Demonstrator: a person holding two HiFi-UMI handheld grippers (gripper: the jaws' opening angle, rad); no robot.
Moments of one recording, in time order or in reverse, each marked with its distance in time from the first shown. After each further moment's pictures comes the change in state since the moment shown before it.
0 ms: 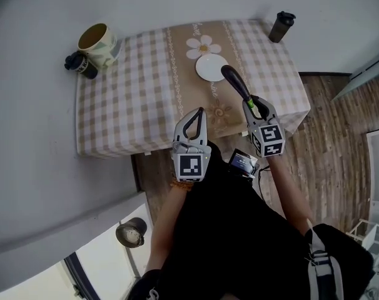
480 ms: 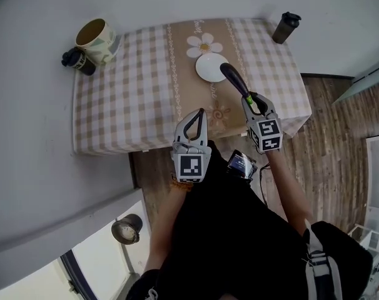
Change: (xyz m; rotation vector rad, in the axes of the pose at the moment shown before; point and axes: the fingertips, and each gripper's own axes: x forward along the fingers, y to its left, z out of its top) left arm 0.020 -0.001 -0.019 -0.014 0.027 0.020; right arm 0.040 -0.019 -0.015 -0.028 0.046 0.028
